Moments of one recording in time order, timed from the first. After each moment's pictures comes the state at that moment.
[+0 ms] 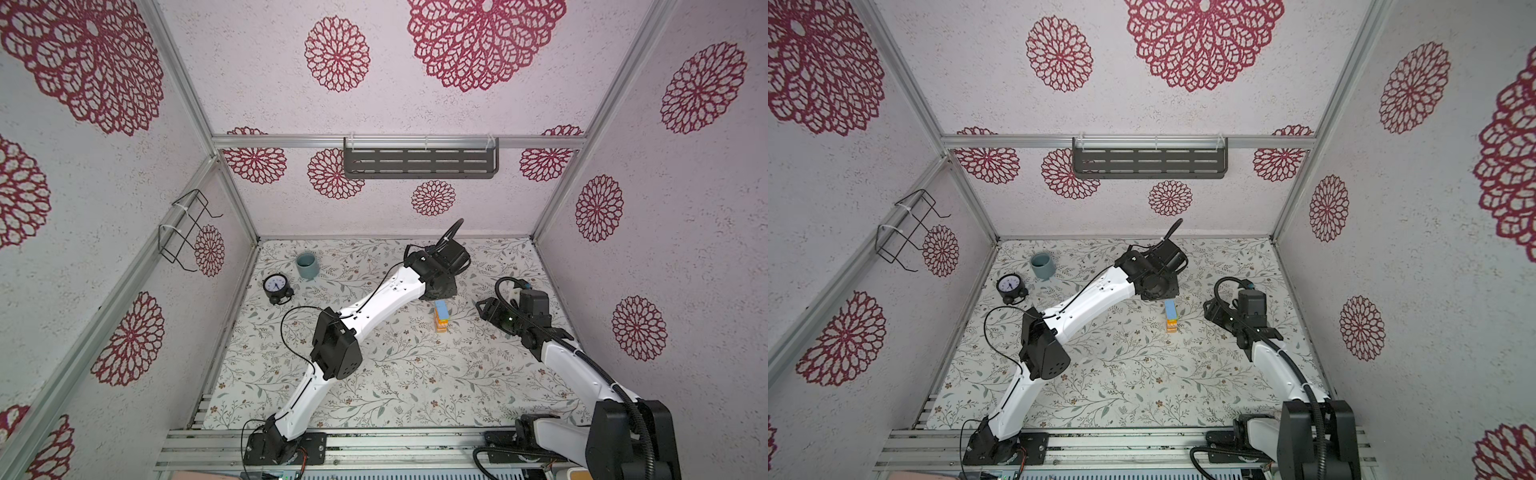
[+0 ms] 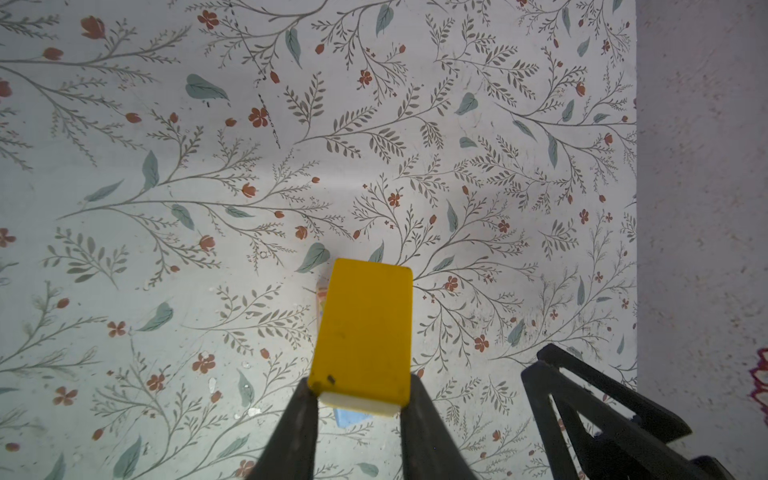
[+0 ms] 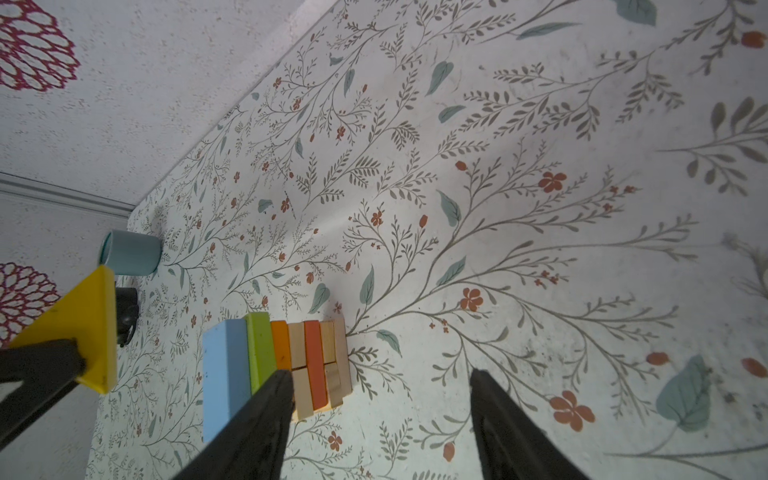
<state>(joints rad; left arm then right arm) -0.90 2.32 2.39 -1.13 -0.18 -0.92 0.06 1.17 0.61 -0.13 -0.28 0.57</state>
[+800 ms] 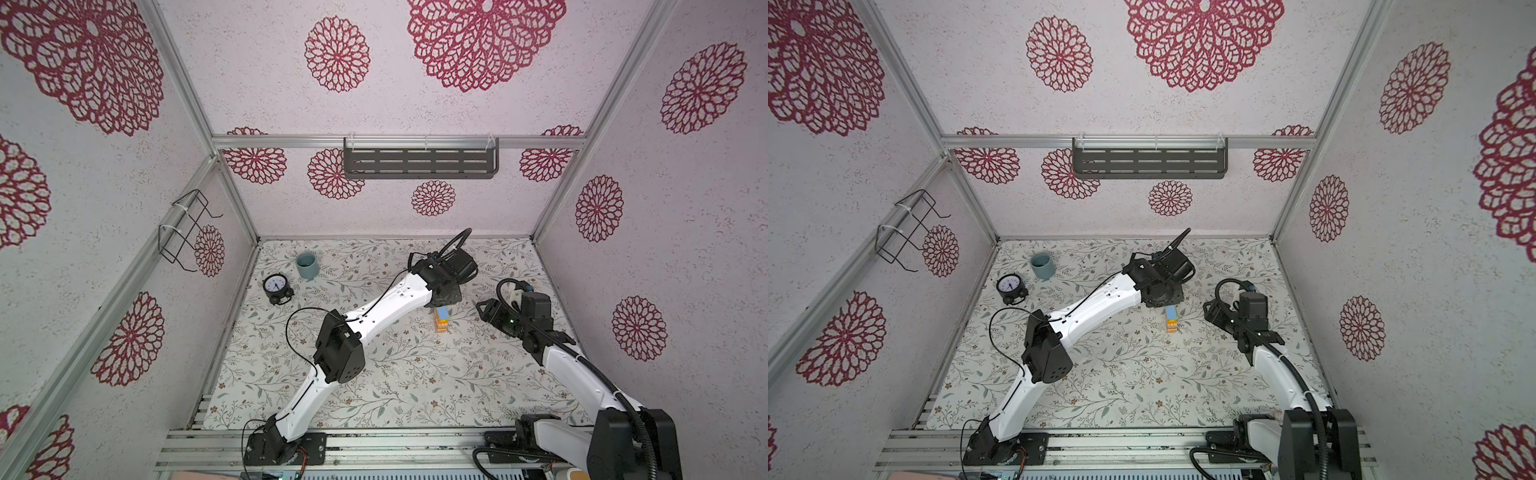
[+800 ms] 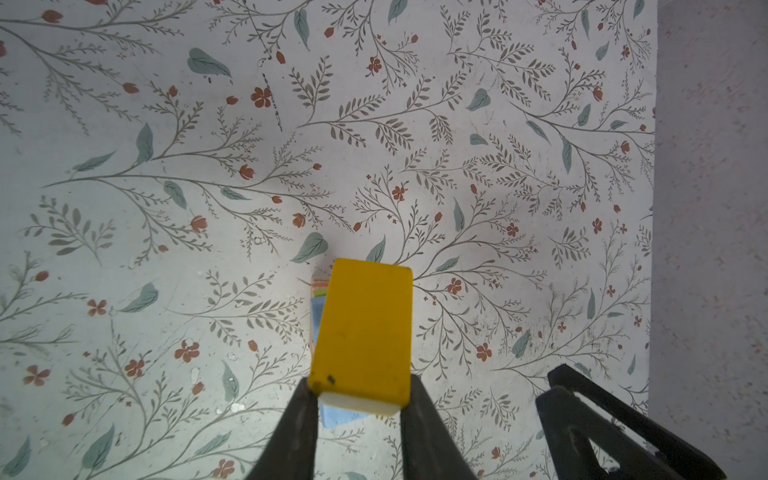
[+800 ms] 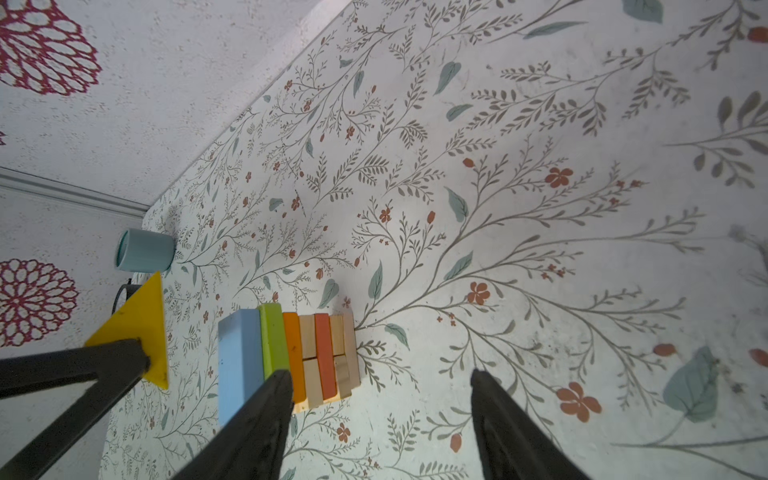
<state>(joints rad) -0.94 2.32 2.35 -1.11 -0.24 -1.00 0.06 1.13 0.59 -0.13 -0.29 0.58</state>
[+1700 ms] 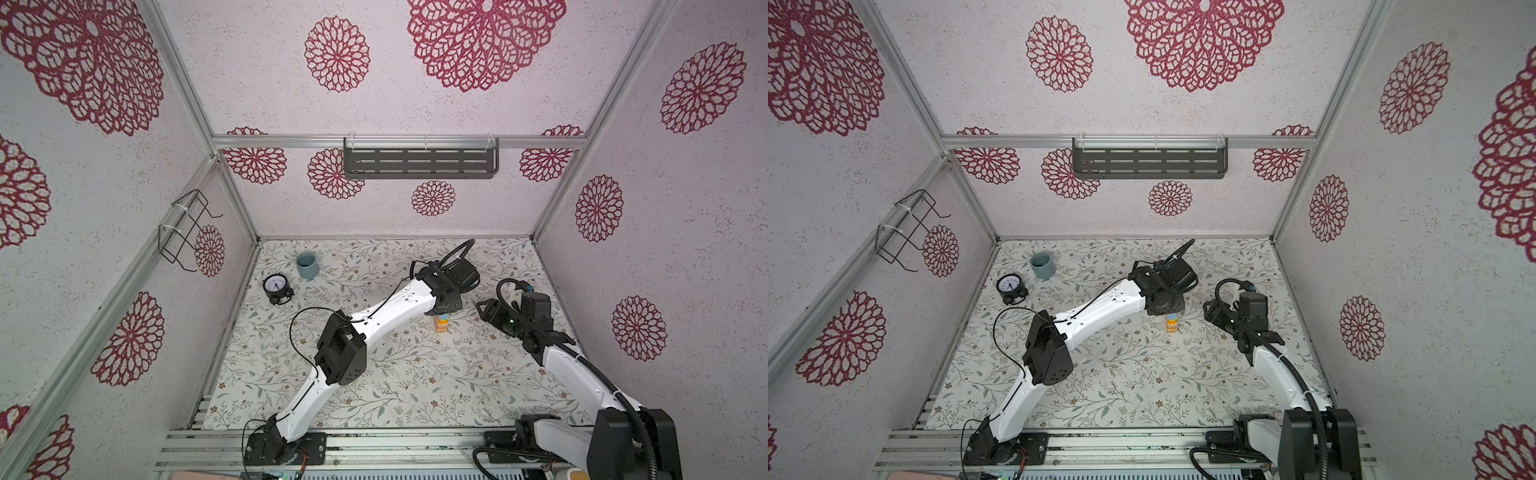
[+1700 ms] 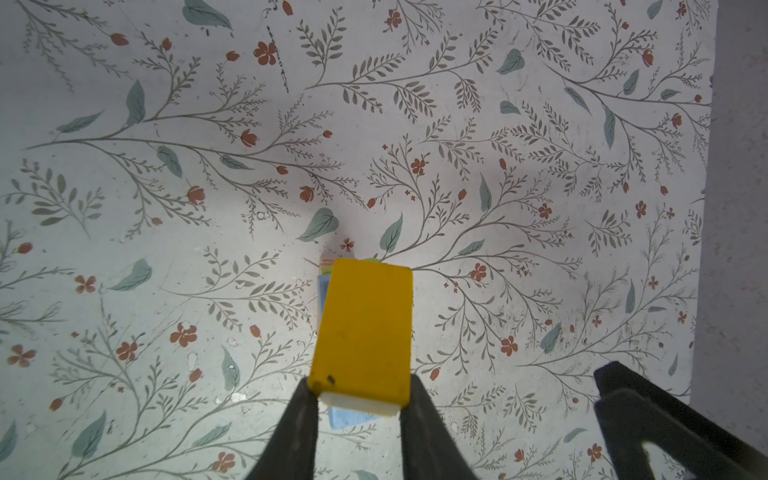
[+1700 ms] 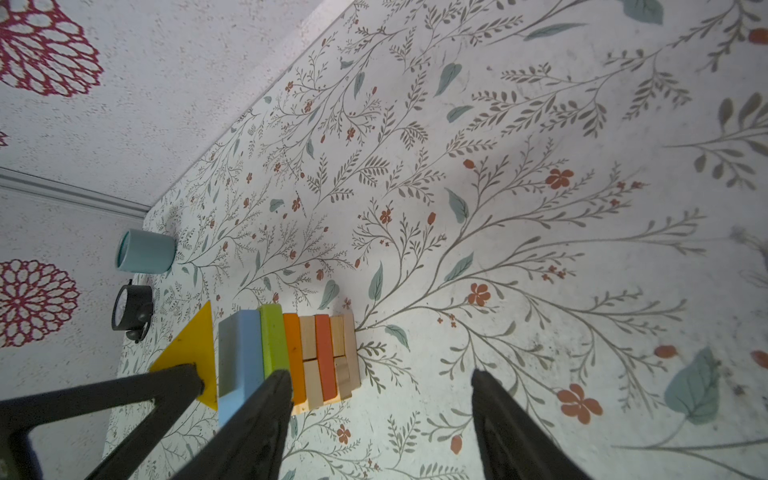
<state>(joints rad) -0.96 2.32 2.28 -1.09 -0.25 -1.02 0.06 1.13 0.59 -0.12 -0.29 0.58</state>
